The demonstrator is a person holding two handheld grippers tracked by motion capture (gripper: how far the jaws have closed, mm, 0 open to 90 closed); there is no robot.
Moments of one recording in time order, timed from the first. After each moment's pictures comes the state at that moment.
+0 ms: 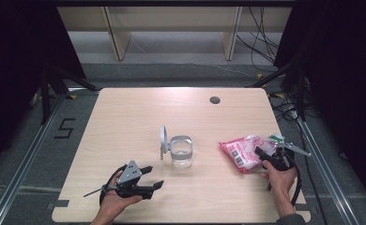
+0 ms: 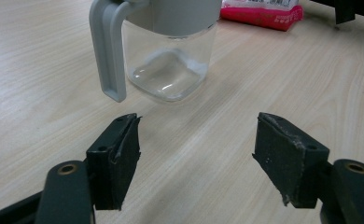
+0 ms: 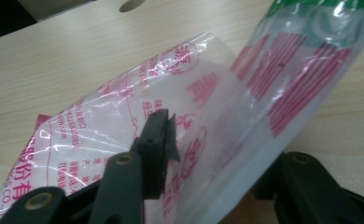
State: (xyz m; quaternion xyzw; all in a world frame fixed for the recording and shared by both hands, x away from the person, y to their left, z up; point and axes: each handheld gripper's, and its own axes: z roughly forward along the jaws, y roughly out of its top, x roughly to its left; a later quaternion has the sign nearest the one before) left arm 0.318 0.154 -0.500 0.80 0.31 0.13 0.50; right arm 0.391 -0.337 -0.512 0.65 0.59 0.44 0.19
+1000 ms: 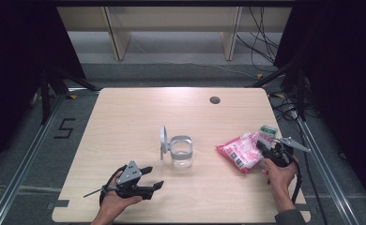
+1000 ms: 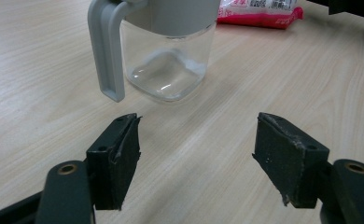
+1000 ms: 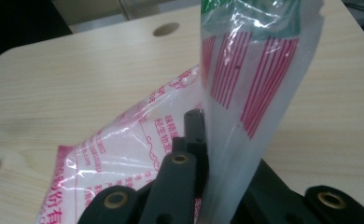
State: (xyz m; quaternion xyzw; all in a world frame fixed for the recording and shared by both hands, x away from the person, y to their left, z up) left arm 0.315 0.153 -0.500 0.79 0.32 0.13 0.50; right arm 0.398 -0.332 -0.496 0.58 0.62 0.49 0.21
